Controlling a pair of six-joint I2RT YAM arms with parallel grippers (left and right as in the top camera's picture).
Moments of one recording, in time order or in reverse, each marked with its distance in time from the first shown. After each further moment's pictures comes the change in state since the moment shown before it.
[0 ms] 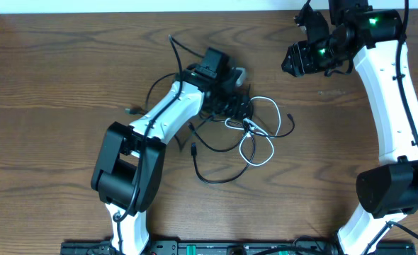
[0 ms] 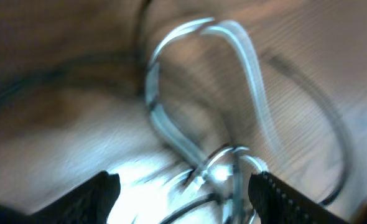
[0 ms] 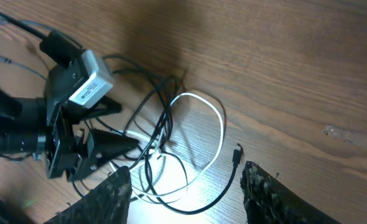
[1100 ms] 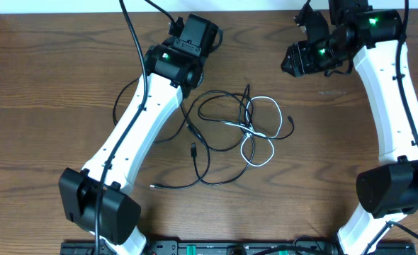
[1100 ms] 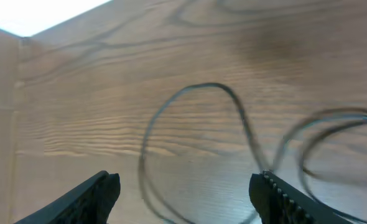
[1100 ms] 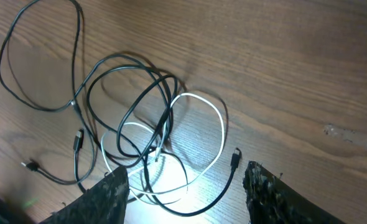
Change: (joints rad) left arm 0.011 -0.216 0.280 -0.371 -0.982 0.035; right arm 0.000 0.000 0.000 -0.003 0.000 0.000
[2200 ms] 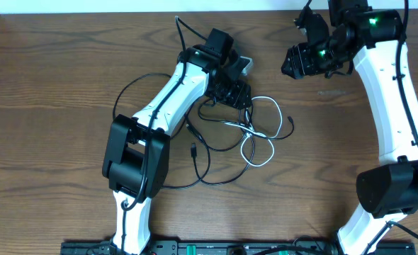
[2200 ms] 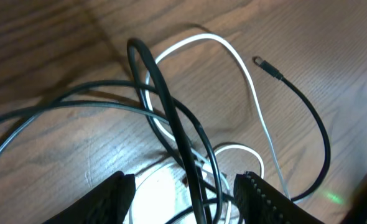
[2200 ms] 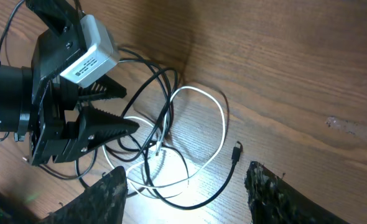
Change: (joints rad) left arm -0.008 0.324 0.000 0.163 1.020 0.123; right arm 0.000 0.000 0.000 -0.024 0.003 -0.001
